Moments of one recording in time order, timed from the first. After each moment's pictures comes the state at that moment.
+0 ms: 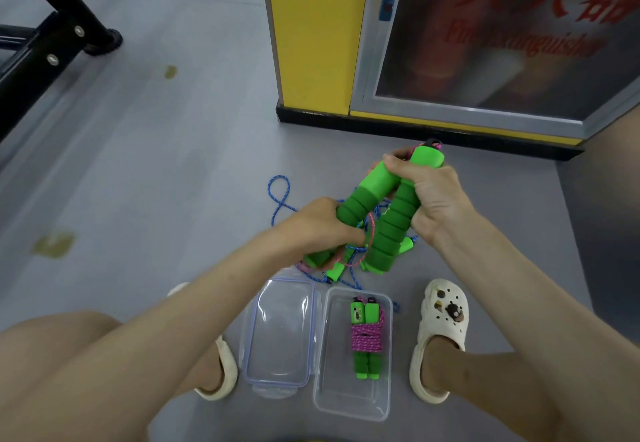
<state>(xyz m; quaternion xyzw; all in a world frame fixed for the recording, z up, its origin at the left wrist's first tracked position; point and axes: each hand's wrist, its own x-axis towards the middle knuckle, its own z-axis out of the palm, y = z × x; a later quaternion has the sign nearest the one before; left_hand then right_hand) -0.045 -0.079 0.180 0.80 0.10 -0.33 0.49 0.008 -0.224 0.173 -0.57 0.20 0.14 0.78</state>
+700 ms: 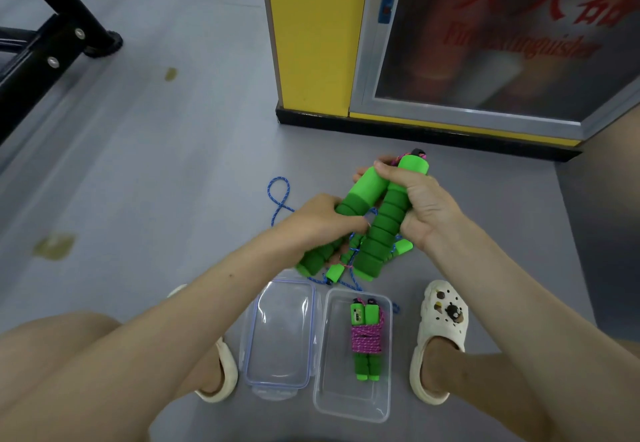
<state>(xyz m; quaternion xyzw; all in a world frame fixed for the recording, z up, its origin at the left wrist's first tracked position) -0.045 -0.083 0.179 0.78 0.13 -0.28 0.55 0.000 -0.214 0.175 -0.46 0.20 0.22 0.84</state>
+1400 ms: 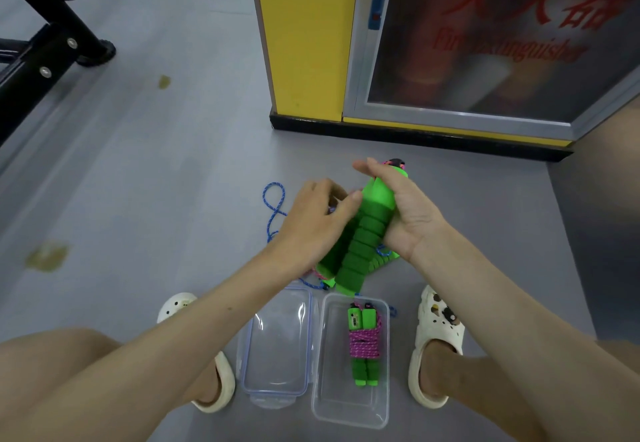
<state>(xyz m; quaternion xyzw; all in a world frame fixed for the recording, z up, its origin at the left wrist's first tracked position) -0.044 -0.086 0.166 0.87 0.05 -0.06 0.49 -0.007 -0.212 0.180 -0.47 0.21 0.29 0.81</state>
